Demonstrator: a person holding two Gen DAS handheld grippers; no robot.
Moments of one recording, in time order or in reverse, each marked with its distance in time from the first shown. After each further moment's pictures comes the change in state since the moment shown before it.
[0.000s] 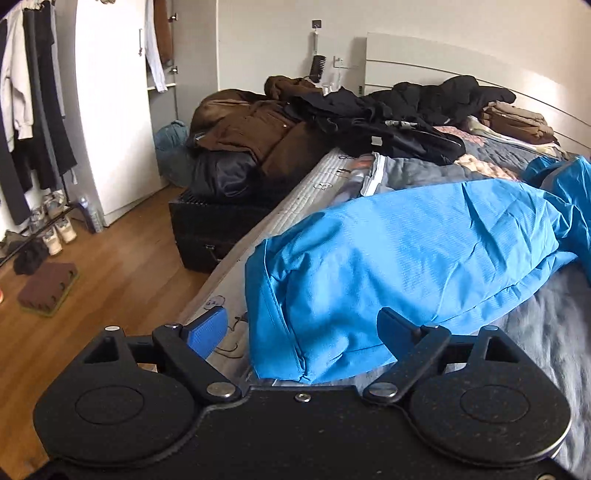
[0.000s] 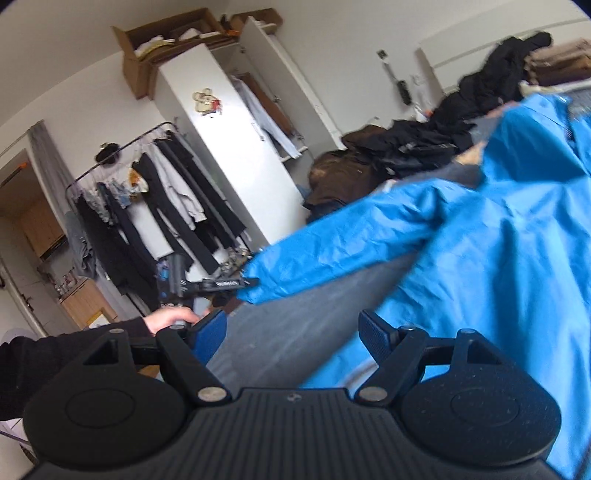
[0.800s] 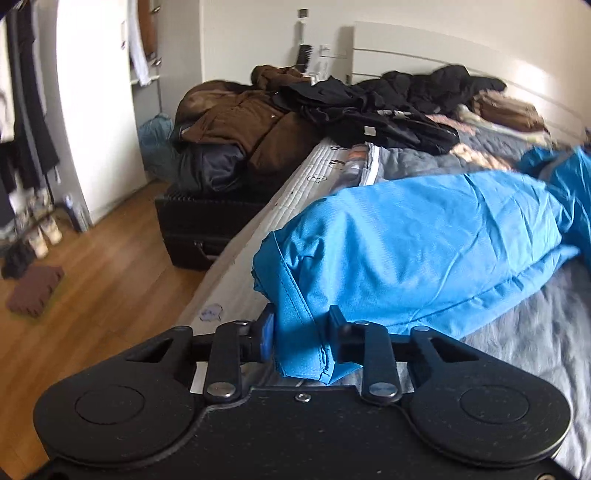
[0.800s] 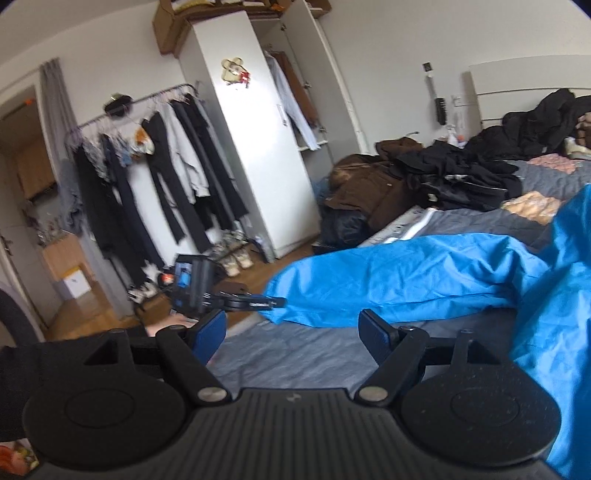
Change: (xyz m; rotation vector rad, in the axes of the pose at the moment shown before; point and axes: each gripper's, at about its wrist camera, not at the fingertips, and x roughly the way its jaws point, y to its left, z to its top) left arm 0.013 0.009 0.015 0.072 0.029 -0.026; right arm 0.094 0.088 0.040 -0.185 0.061 -0.098
